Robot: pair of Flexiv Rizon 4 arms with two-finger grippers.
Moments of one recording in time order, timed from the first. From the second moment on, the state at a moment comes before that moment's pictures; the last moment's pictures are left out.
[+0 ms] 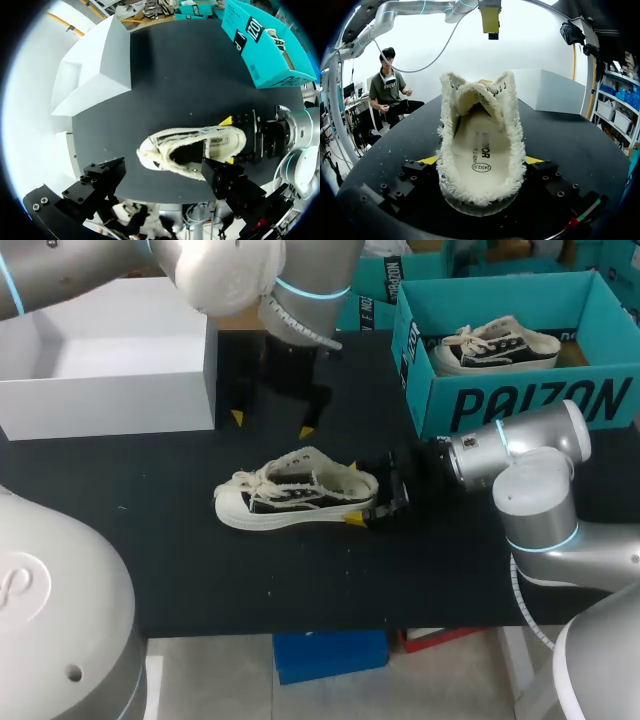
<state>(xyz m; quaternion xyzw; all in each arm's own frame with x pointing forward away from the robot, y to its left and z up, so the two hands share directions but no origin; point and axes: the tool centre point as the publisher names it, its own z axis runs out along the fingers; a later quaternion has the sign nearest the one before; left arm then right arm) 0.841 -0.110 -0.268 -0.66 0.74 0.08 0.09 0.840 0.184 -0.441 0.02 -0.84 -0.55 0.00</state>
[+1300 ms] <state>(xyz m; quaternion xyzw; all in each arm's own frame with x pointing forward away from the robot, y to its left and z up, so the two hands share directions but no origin) 0.832 -0.166 -0.375 -0.64 0.73 0.20 0.13 0.840 0.184 -0.441 0.02 -0.84 -0.55 0.00</state>
